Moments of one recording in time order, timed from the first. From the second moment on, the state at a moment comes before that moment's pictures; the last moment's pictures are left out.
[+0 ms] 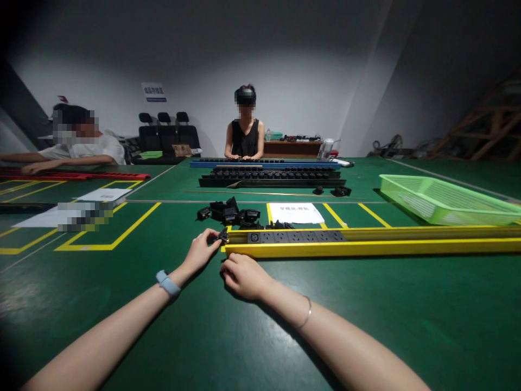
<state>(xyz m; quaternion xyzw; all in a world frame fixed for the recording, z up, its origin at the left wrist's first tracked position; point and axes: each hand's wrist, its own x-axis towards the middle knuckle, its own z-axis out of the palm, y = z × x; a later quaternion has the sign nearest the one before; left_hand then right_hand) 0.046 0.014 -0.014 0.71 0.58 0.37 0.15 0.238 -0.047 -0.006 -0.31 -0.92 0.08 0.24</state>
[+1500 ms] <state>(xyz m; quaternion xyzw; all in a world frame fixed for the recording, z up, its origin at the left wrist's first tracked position) 0.044 0.012 -0.013 0.70 0.41 0.46 0.37 0.239 -0.048 -0.003 -0.31 -0.91 0.10 0.25</state>
